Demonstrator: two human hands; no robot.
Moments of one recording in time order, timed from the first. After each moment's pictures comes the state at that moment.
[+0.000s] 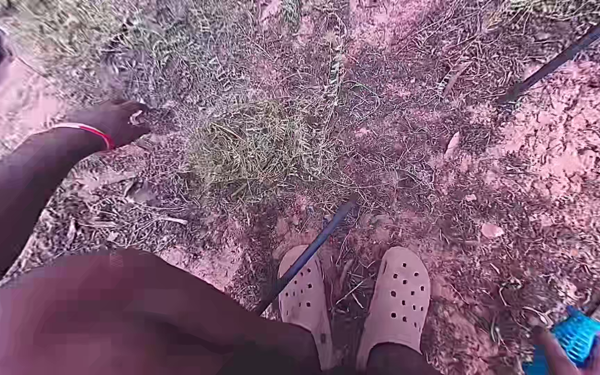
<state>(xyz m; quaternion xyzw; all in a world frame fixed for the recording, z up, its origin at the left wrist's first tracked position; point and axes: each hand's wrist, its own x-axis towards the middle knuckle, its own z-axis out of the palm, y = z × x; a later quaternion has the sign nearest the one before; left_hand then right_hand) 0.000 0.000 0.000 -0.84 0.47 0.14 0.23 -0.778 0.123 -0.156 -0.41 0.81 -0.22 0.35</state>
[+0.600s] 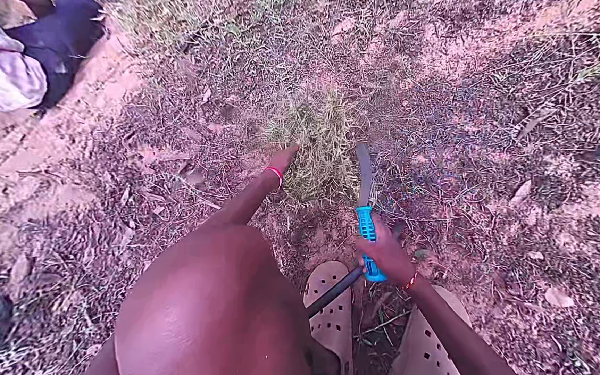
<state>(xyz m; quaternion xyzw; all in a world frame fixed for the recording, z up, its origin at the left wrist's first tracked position) -0.119 0.011 -0.160 -0.86 0.14 0.40 -0.28 -0.433 0.017 -0.144 -0.50 0.44 -0.01 0.75</state>
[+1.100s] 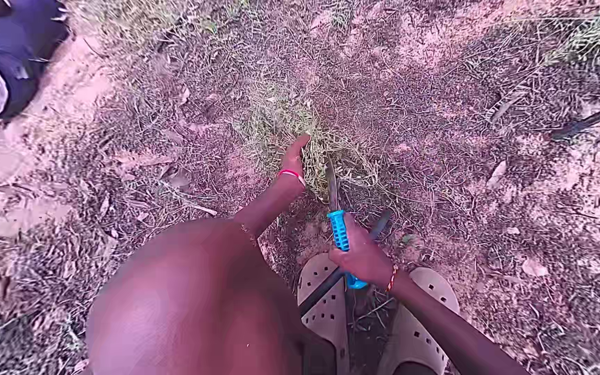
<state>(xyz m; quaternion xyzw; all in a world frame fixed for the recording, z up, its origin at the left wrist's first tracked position) -0.215 -0.013 -0.134 -0.67 -0.01 0.45 -0.59 -0.426 0.029 -0.111 -0.65 0.37 0.11 0.66</state>
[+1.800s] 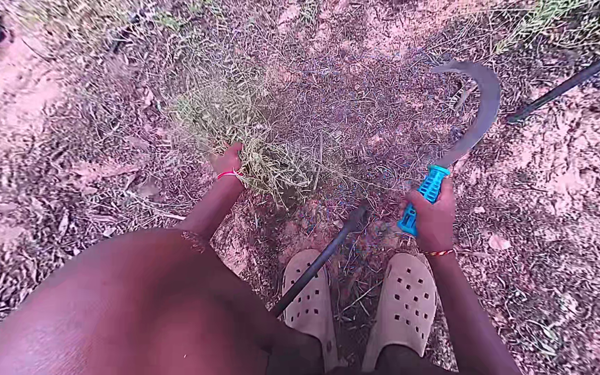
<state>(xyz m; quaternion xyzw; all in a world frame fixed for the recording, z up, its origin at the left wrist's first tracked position) -0.139 0.020 -0.156 -0.86 0.01 0.21 -0.46 -0.518 -0.031 -0.144 -0.41 0.62 -0.37 0.56</state>
